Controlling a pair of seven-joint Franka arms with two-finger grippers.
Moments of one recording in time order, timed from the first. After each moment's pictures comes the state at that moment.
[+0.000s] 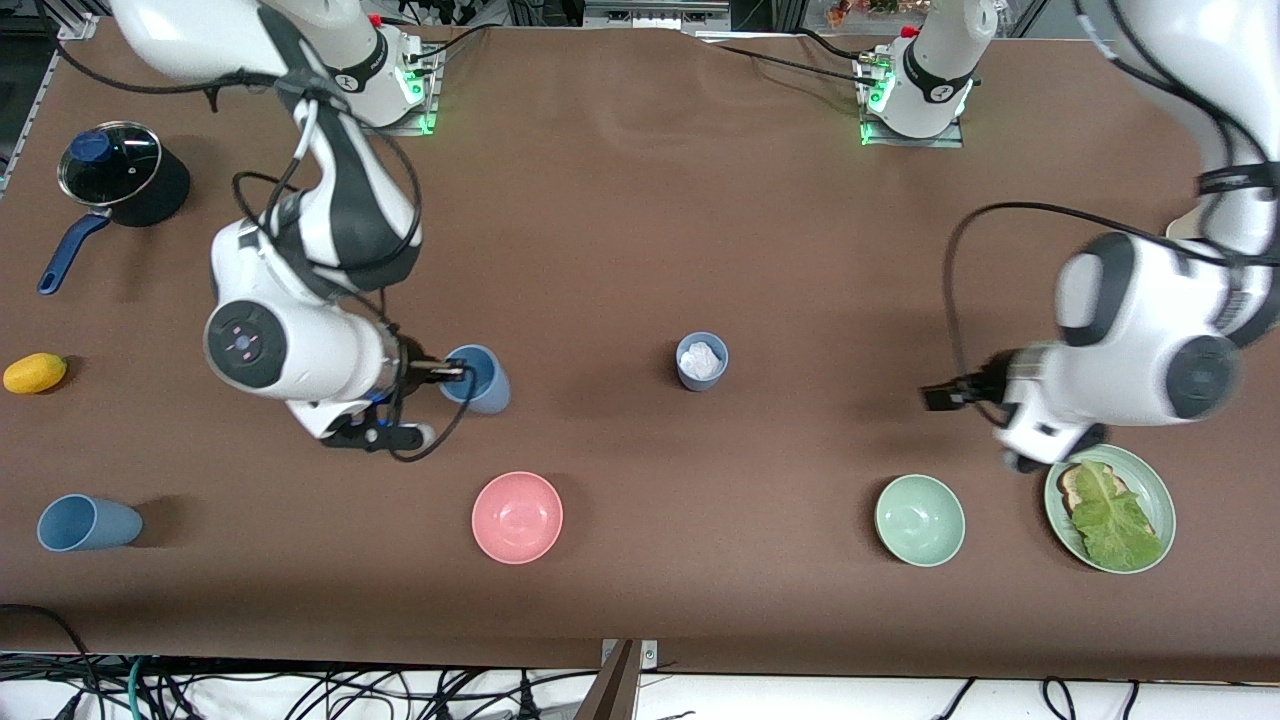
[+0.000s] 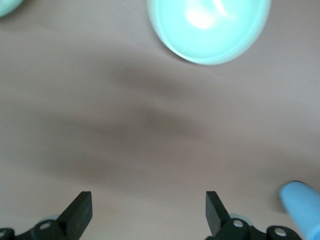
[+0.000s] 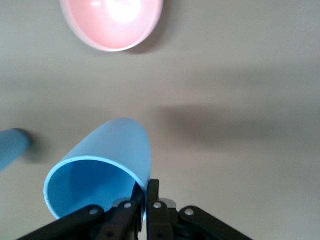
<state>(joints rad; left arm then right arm) 0.13 0.52 -0.17 -1.49 -0.07 1.74 -0.36 0.28 0.60 0.14 -1.25 0.12 1.70 0.45</state>
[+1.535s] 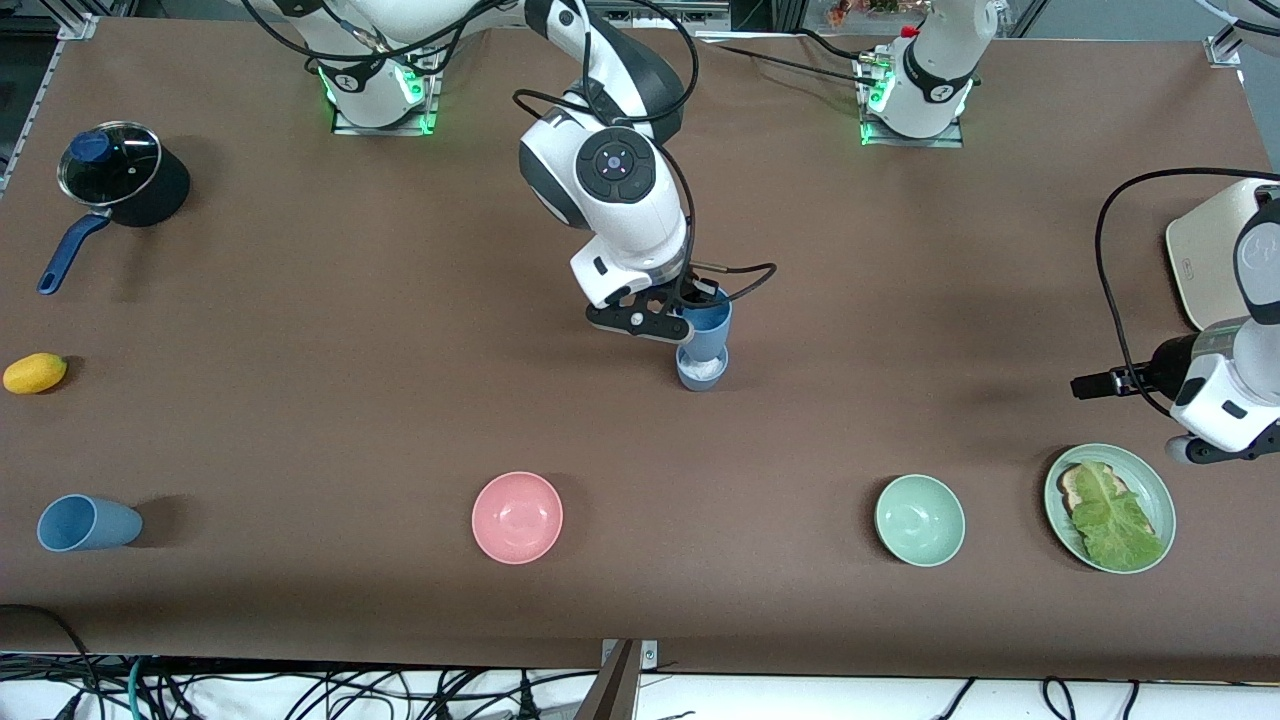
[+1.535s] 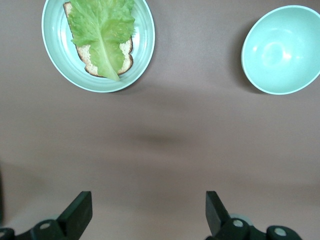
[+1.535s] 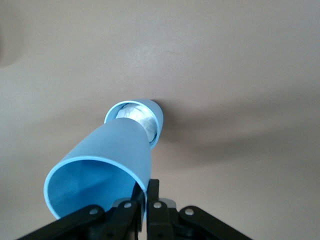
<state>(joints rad) 0.29 0.46 -0.22 -1.43 0.11 1.68 -0.15 0.70 0.74 0.14 -1.13 0.06 1.97 1.03</state>
